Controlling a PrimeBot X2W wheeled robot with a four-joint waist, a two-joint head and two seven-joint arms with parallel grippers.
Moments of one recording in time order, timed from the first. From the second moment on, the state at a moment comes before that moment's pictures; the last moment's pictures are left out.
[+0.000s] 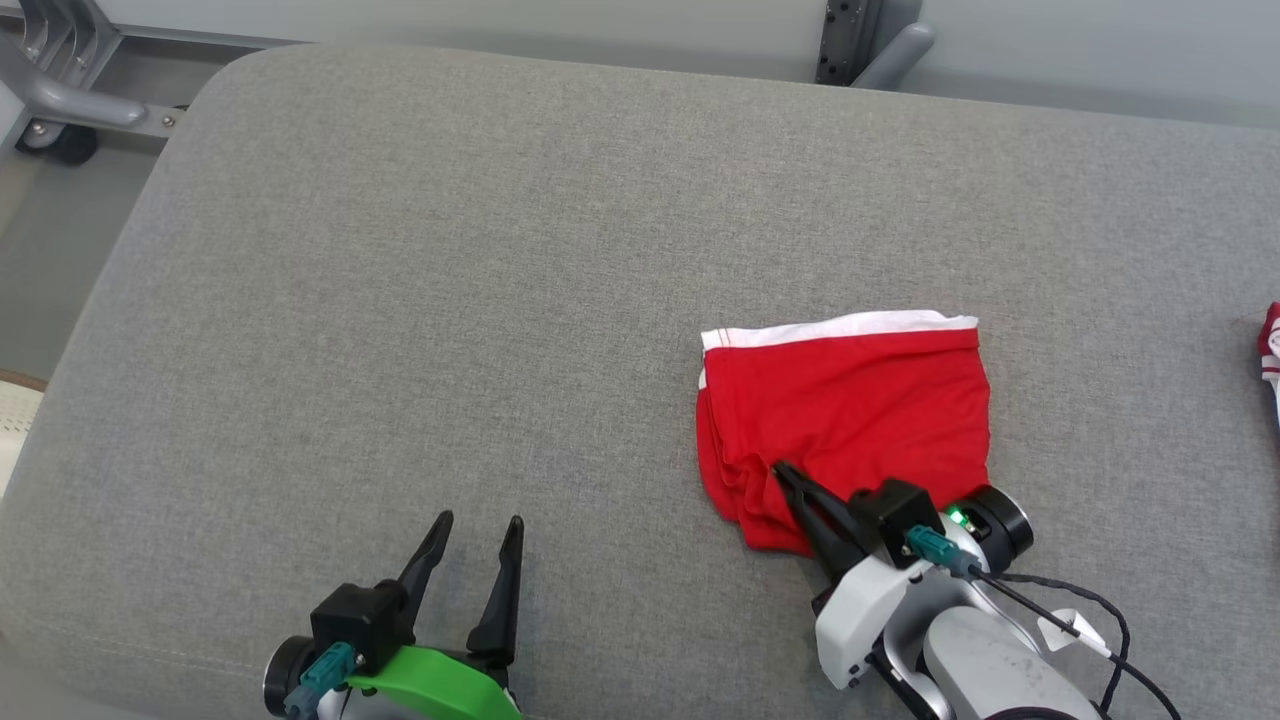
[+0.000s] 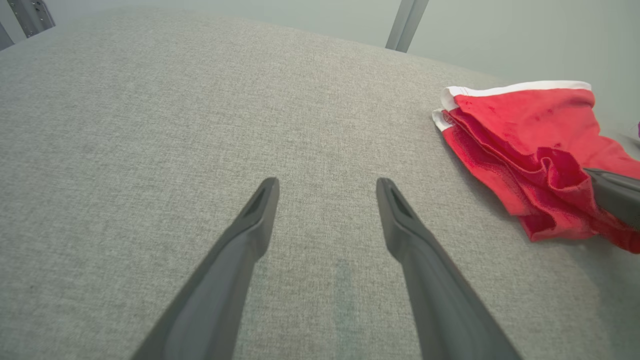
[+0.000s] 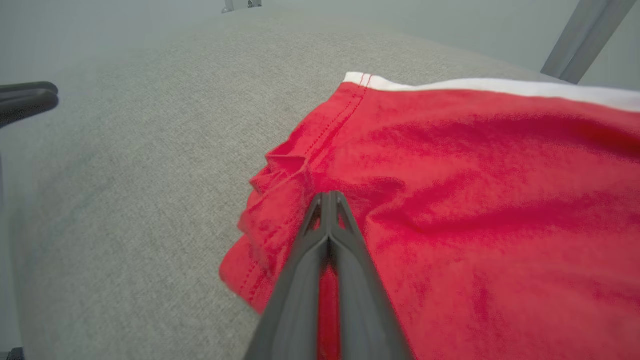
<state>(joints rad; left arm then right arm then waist) -0.07 0.06 -0.27 0.36 -0.32 -0.13 -0.26 -0.33 -0.12 0.48 0.54 0.13 0.13 -0.24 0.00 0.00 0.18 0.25</state>
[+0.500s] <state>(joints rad) -0.05 0.06 -0.27 0.37 -0.32 -0.13 -0.26 -0.24 -0.15 0.53 0.48 0.15 0.13 -0.20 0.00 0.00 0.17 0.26</state>
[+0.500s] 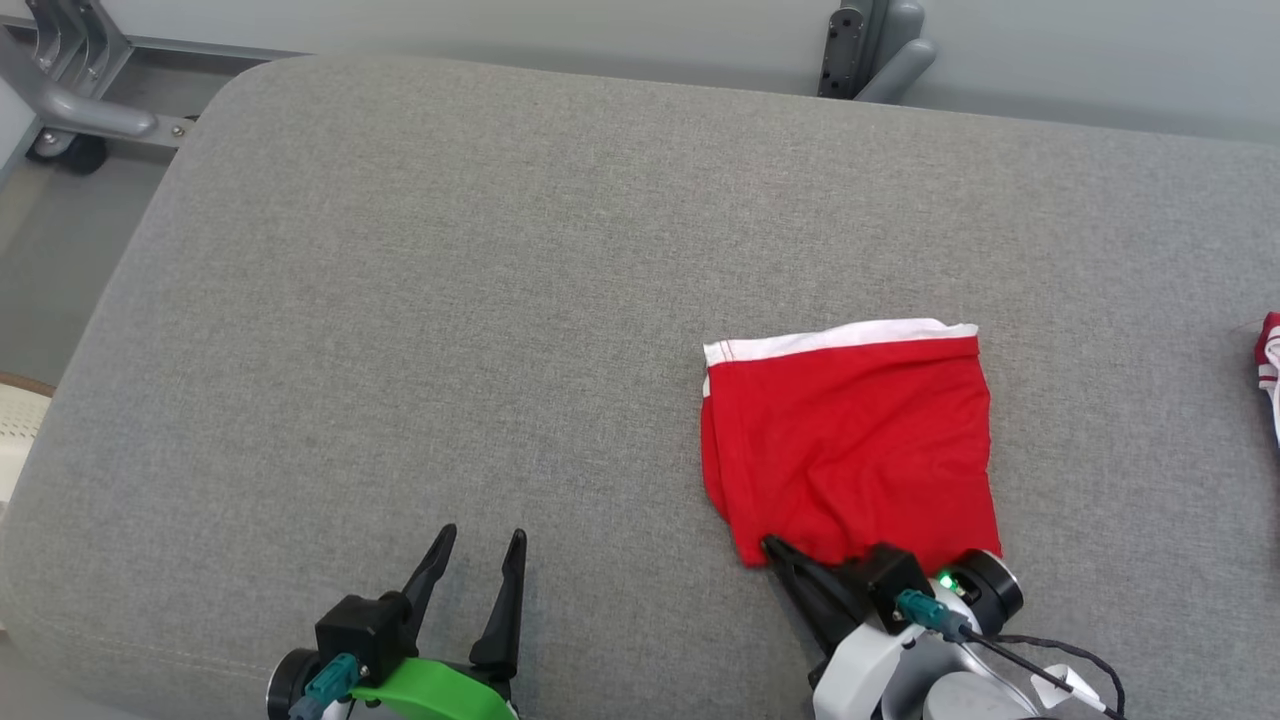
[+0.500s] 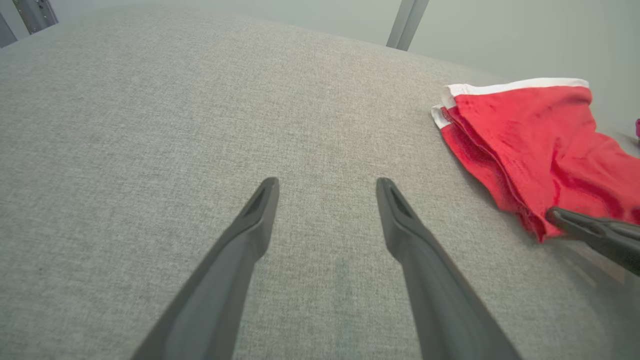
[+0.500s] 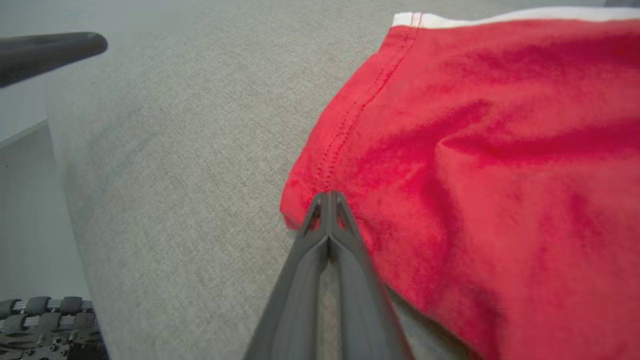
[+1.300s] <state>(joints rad) 0.03 0.05 -0.20 0.34 -0.30 -0.13 -0.26 -0.08 -0.11 0.27 0.27 0.14 0.13 -0.26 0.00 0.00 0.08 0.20</state>
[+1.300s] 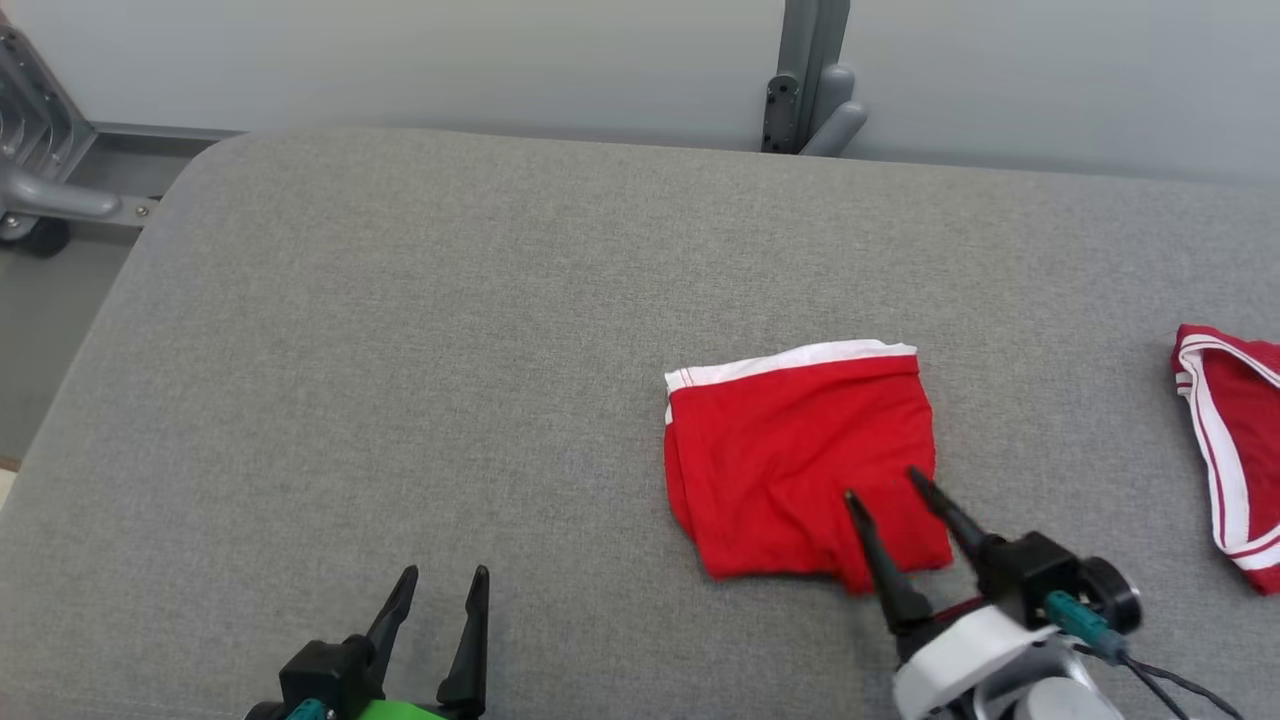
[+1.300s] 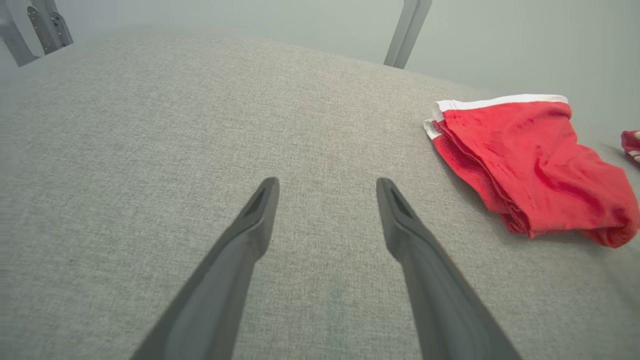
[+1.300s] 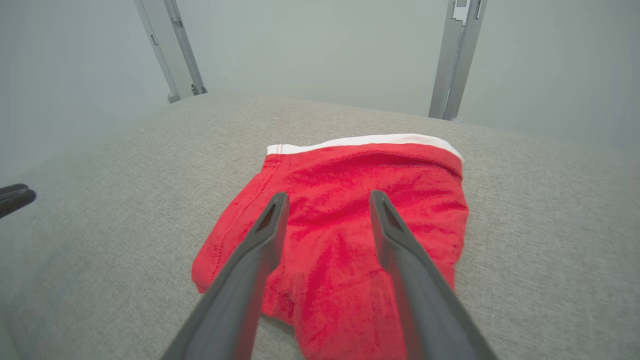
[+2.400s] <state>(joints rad) 0.12 0.05 -0.06 0.24 -0.24 -0.13 -0.26 0.02 -0.07 -0.05 0.30 0.14 0.13 -0.19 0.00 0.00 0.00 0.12</state>
